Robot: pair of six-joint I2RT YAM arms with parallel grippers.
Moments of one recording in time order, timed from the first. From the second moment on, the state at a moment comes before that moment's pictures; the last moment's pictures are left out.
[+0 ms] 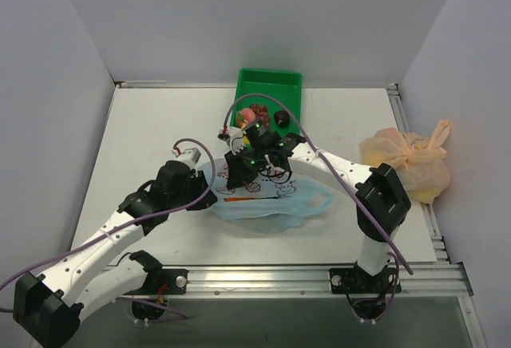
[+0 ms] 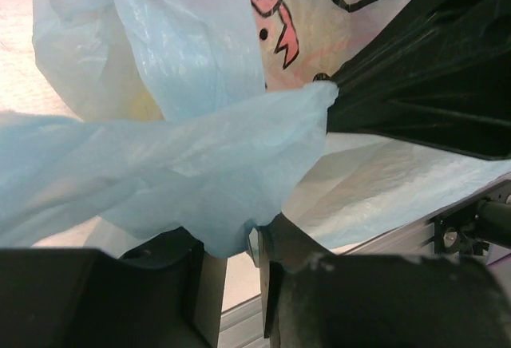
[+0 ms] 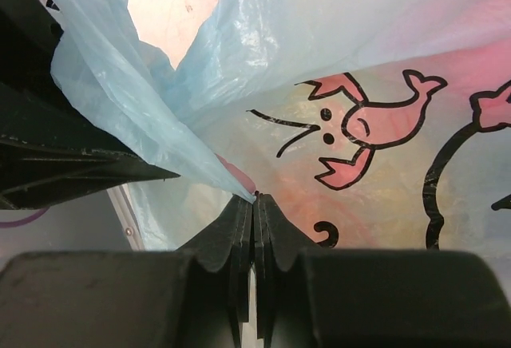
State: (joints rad) left arm -0.61 0.90 0.68 -0.50 0.04 -0.65; right arm 0.81 1.80 1.38 -0.46 -0.53 0.12
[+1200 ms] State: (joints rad) left arm -0.61 0.54 0.54 -0.46 0.22 -0.74; right arm 0.69 1.97 1.51 -0.44 -0.14 0.28
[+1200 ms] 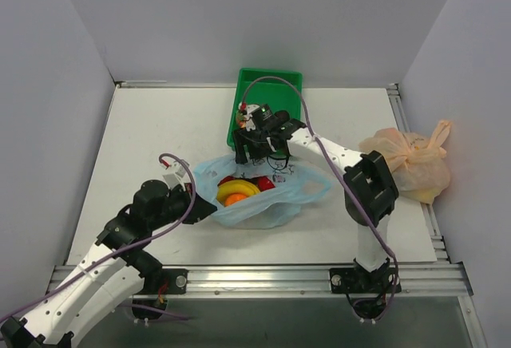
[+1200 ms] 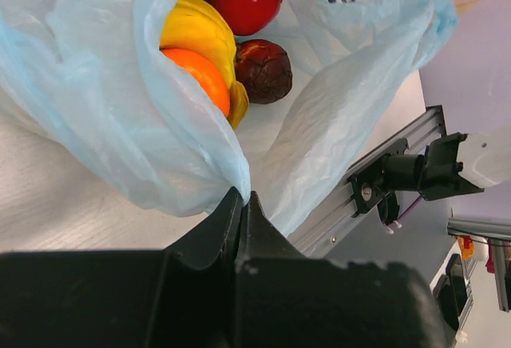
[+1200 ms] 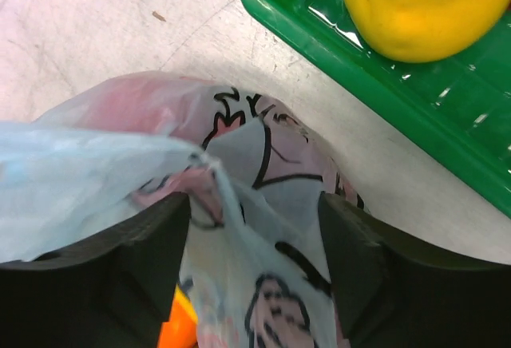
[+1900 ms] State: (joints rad) left arm -0.61 0.65 0.54 -0.50 0.03 -0.84; right arm 0.81 1.45 0.98 -0.70 -0.14 0.15
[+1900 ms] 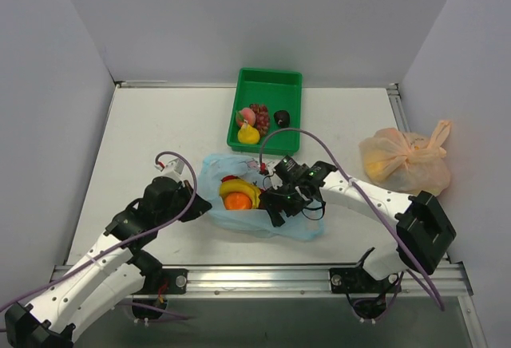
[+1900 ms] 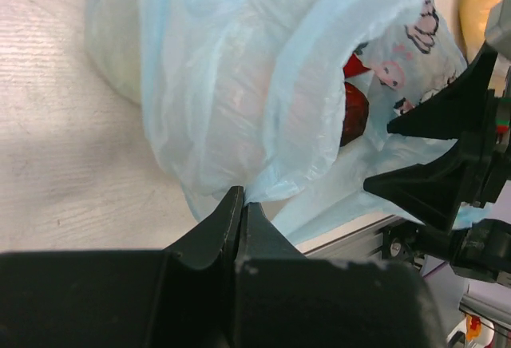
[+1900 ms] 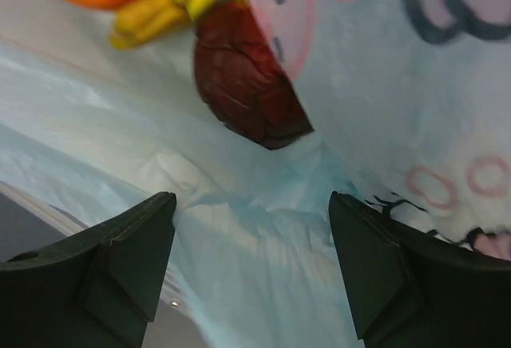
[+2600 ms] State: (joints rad) left arm -0.61 0.70 0.50 -0.47 -0.05 -0.93; right arm 0.82 1.34 1.15 -0.80 -0.09 0.12
